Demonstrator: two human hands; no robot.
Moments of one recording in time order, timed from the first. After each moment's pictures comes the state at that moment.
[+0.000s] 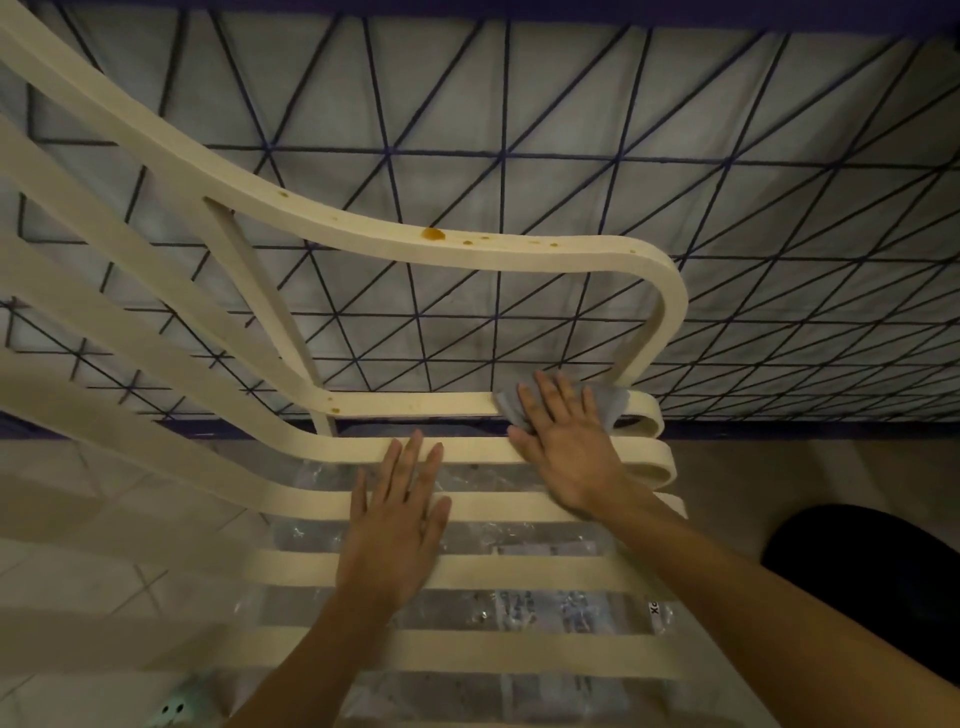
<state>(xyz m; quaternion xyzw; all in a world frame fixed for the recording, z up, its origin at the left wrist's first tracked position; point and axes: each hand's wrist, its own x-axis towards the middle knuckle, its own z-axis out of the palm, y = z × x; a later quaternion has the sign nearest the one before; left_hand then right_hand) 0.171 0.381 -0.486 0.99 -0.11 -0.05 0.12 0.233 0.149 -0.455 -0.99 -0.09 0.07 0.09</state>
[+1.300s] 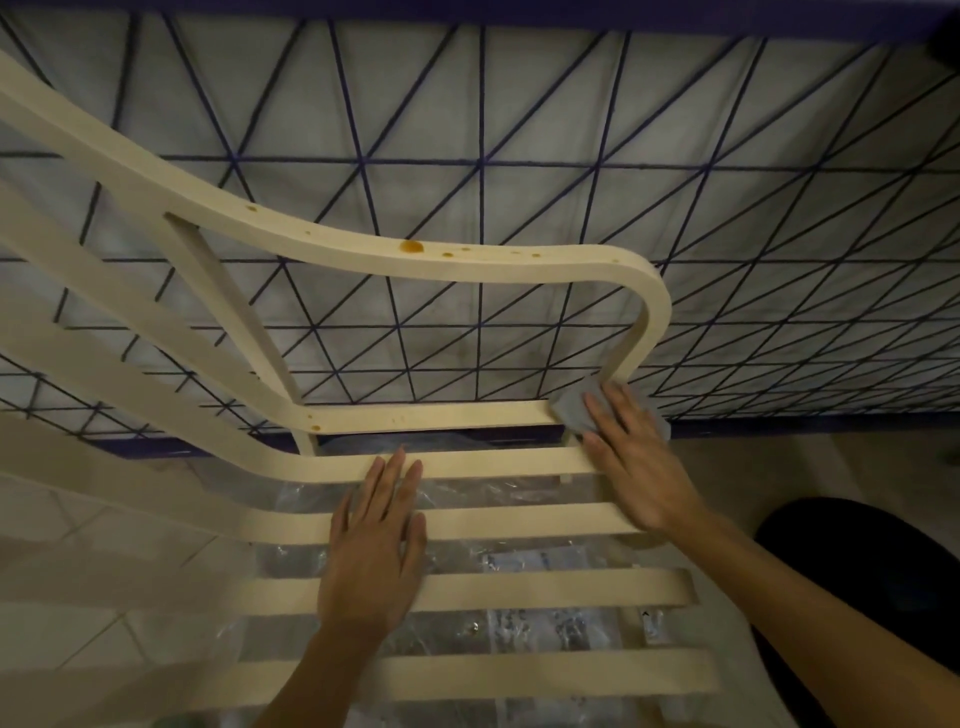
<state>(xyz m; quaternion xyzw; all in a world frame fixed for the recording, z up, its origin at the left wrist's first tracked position) 0.172 0.385 -0.487 0.98 -0.10 -0.02 0.18 0.209 0.074 -0.446 -0.97 -0.03 0.06 0.21</state>
